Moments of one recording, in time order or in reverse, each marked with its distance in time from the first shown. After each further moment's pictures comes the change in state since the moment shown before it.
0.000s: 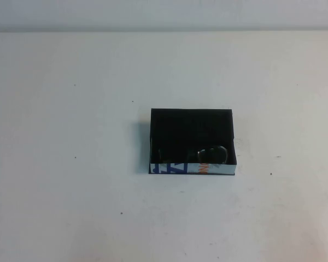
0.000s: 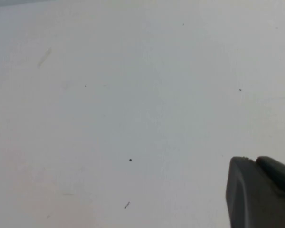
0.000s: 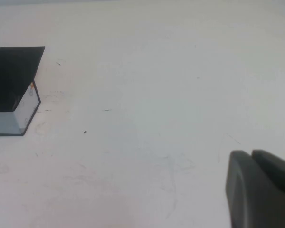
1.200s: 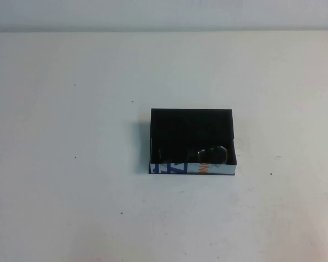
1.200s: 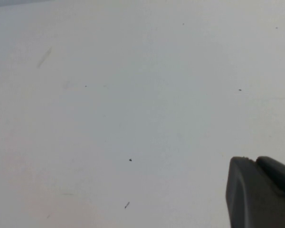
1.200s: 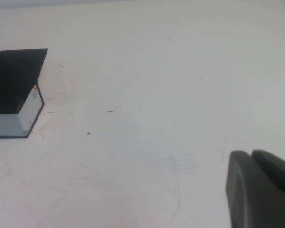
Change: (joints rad) right arm 0.000 0.000 0.000 0.017 0.000 0.000; left arm 0.000 0.000 0.000 0.000 0.000 0.000
